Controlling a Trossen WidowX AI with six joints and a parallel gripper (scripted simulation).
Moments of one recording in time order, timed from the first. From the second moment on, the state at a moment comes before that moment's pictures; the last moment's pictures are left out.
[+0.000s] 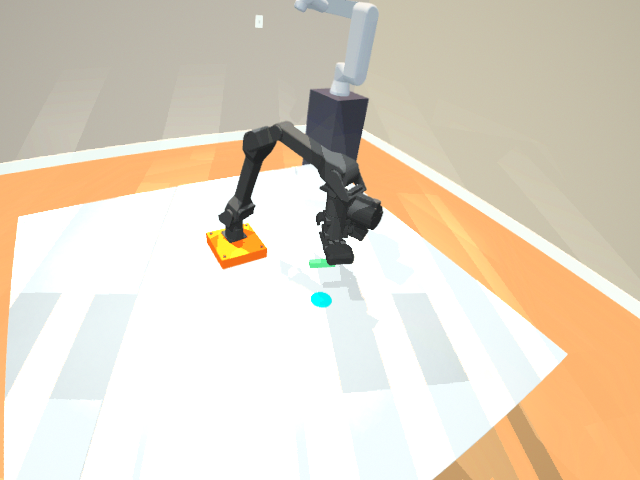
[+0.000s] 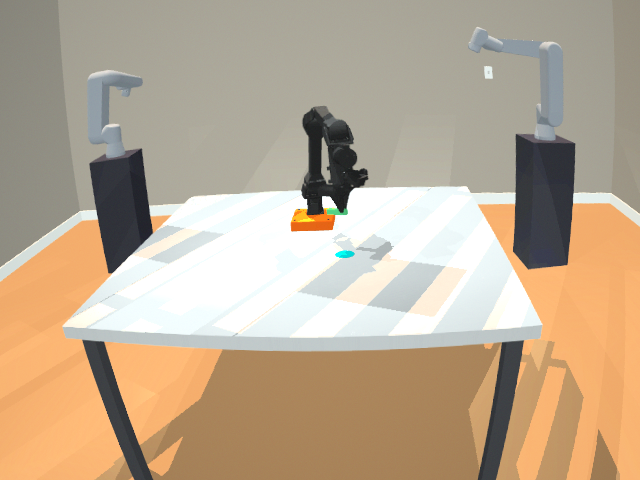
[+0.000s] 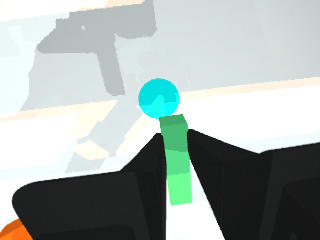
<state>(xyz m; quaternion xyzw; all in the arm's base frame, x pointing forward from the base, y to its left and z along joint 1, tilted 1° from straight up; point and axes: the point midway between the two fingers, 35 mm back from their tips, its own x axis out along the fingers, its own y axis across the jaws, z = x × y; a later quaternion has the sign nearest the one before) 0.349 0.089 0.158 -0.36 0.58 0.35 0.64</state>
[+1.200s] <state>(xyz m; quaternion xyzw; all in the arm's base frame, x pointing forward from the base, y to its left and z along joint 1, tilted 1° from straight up) 0.379 0.095 0.135 -0.27 0.51 0.36 0.73</state>
